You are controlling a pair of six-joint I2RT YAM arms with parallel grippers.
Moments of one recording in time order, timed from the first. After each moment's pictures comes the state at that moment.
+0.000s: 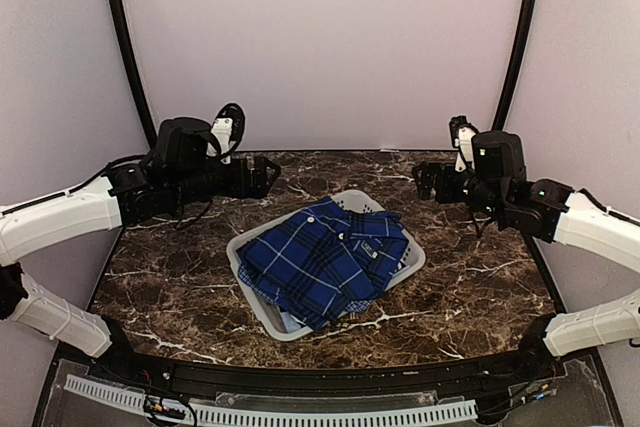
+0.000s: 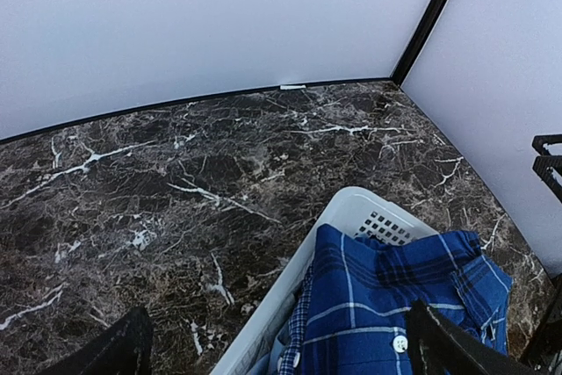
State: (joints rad) left arm -0.76 1.28 1.07 -0.19 -0.19 -0.35; right arm 0.72 1.09 0.89 -0.22 0.39 0.31
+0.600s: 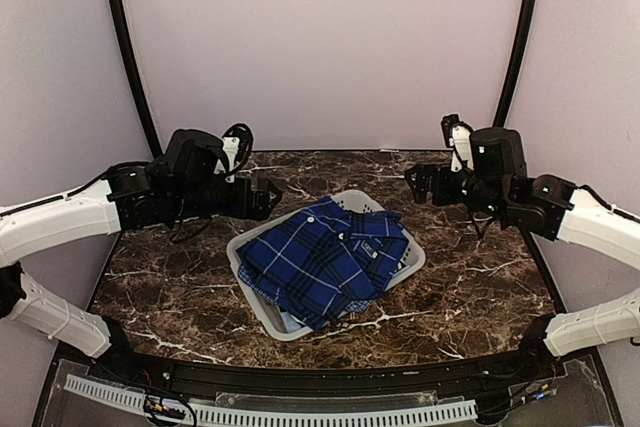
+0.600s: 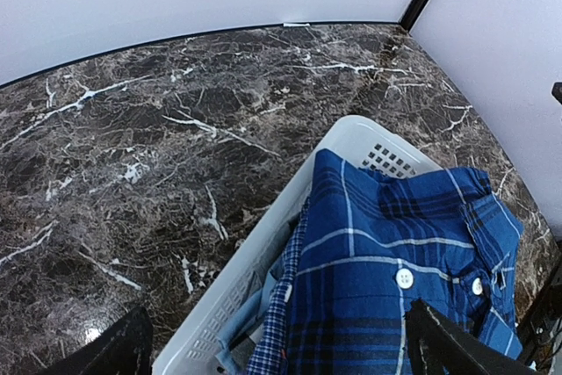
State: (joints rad) left arm -0.84 1.27 1.07 -0.37 -0.23 -0.43; right arm 0.76 1.09 0.94 -0.29 0.34 0.30
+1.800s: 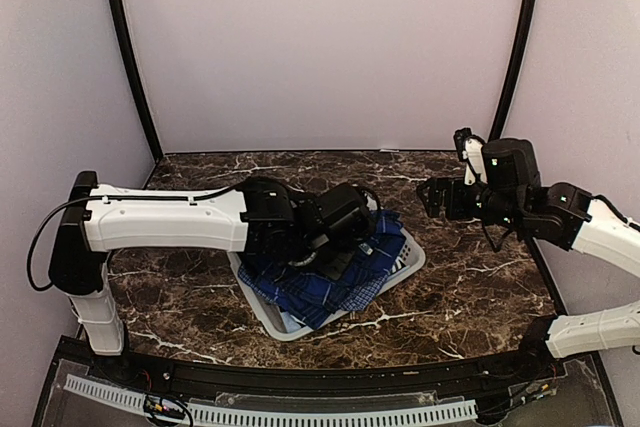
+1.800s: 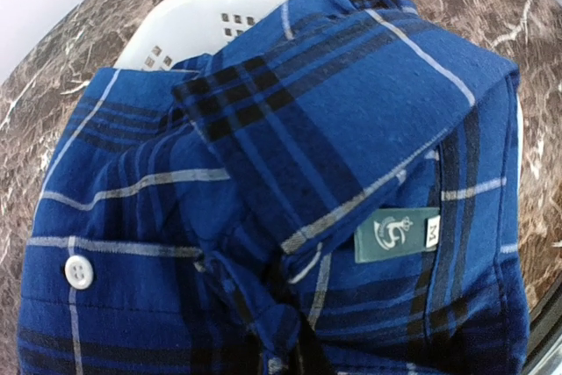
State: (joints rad) left arm -1.24 1.87 1.61 -0.77 -0.48 -0.47; right arm 0.77 0.98 0.90 -0.43 0.33 0.37
